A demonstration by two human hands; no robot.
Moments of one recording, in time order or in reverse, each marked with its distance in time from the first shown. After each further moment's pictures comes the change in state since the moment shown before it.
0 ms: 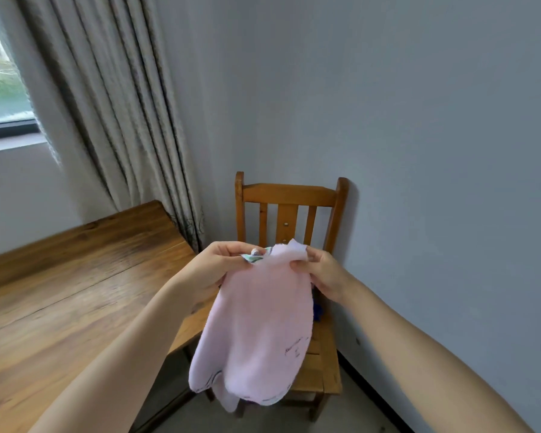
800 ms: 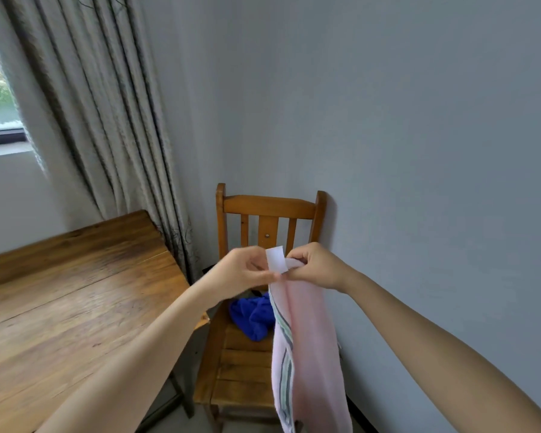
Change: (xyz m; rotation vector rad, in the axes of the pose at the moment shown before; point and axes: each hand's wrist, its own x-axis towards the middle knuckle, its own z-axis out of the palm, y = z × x) left_hand 0.026 0.014 0.086 0.650 0.072 0.226; right_hand -0.044 -0.055 -0.042 -0.771 -0.062 -0.191
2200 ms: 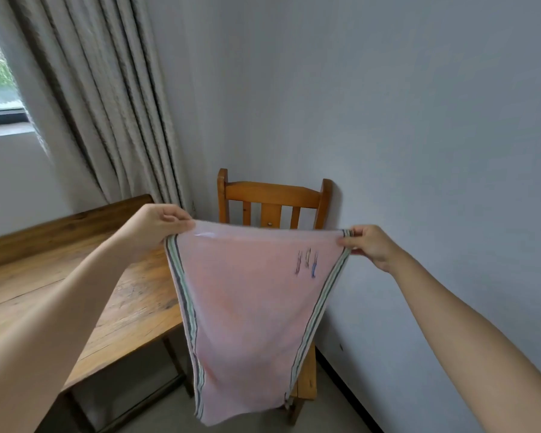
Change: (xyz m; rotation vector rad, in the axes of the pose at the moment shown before) left_hand -0.003 -0.058 -0.091 -0.276 0.307 -0.239; right_hand 0.016 0.111 -0.065 0.453 0.266 0.309
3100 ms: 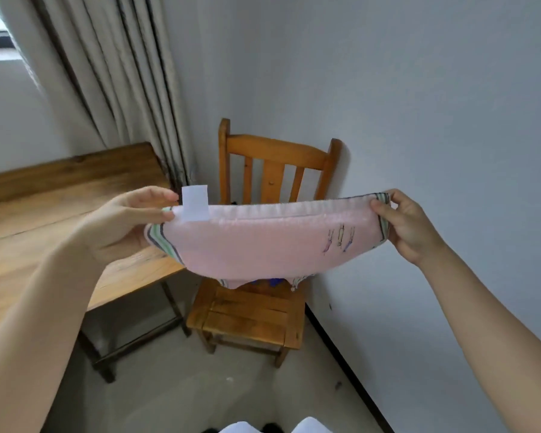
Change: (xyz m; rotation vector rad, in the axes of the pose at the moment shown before) left_hand -0.068 -0.004 0.011 -0.630 -0.188 -0.216; right_hand -0.062 -0.013 -0.019 0.334 0.010 -0.106
